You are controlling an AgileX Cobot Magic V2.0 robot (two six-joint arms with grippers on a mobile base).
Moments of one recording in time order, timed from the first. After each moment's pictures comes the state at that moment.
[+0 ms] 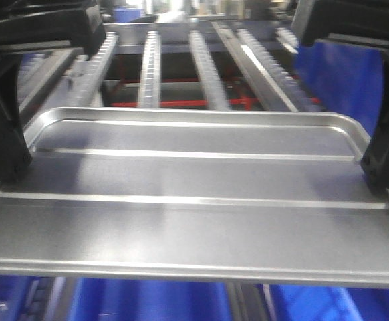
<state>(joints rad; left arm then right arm) -0.98 1.28 -1.00 0.23 1.07 -0.95 0.82 1.15 -0.88 -0.18 0.99 1.00</state>
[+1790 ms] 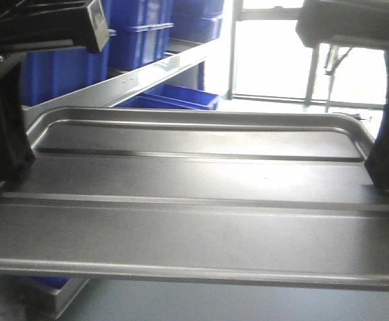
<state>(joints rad) -0.98 1.28 -1.00 0.23 1.07 -0.95 0.82 1.15 -0.88 -0.18 1.00 1.00</state>
